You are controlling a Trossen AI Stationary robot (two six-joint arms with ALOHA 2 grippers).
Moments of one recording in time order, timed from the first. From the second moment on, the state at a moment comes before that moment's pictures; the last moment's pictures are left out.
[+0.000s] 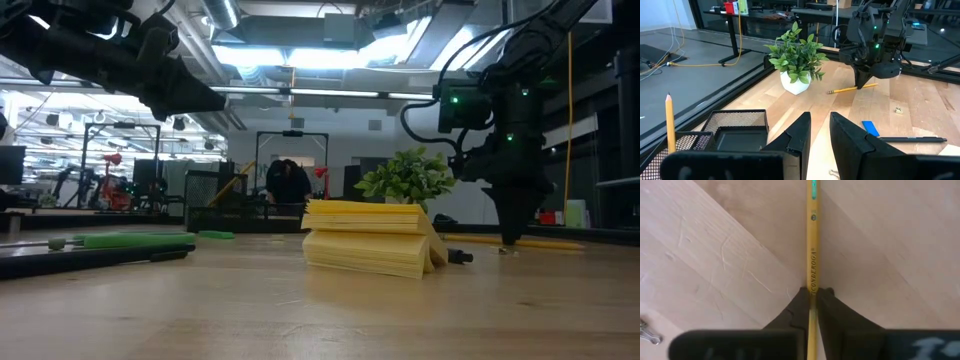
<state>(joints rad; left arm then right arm) 0.12 0.75 0.23 0.34 -0.29 -0.12 -0.29 1.49 0.67 -0.65 -0.02 0.52</state>
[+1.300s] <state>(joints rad) 0.12 0.75 0.23 0.34 -0.29 -0.12 -0.27 1.49 0.80 -0.63 -0.04 0.38</state>
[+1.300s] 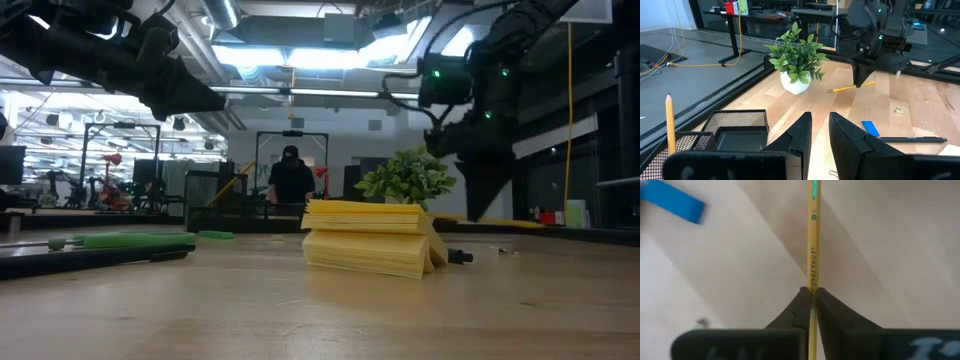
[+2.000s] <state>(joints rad) 0.12 0.81 0.23 0.62 -0.15 -0.01 -0.13 1.49 1.05 -0.47 -0.10 0.20</state>
